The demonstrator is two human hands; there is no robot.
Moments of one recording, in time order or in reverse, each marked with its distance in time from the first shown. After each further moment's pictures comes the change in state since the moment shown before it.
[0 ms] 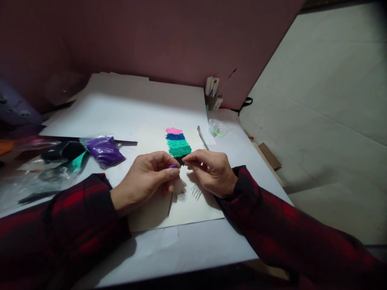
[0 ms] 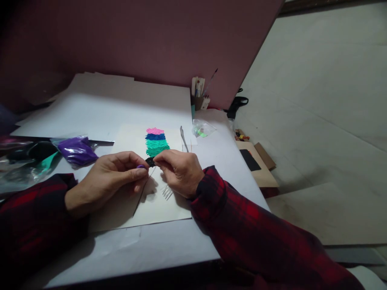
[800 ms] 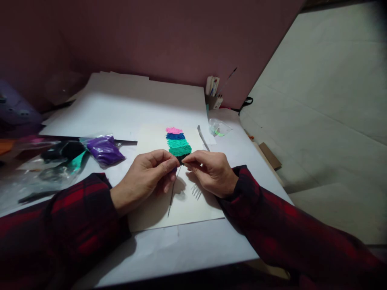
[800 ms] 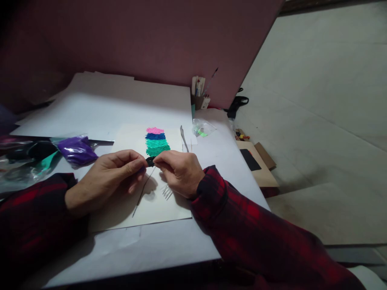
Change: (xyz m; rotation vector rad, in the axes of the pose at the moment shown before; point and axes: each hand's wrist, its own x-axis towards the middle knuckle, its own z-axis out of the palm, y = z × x) left_hand -0.001 0.002 0.002 0.057 0.015 0.012; right_hand -0.001 0.001 -0.002 -0.026 -0.058 -0.017
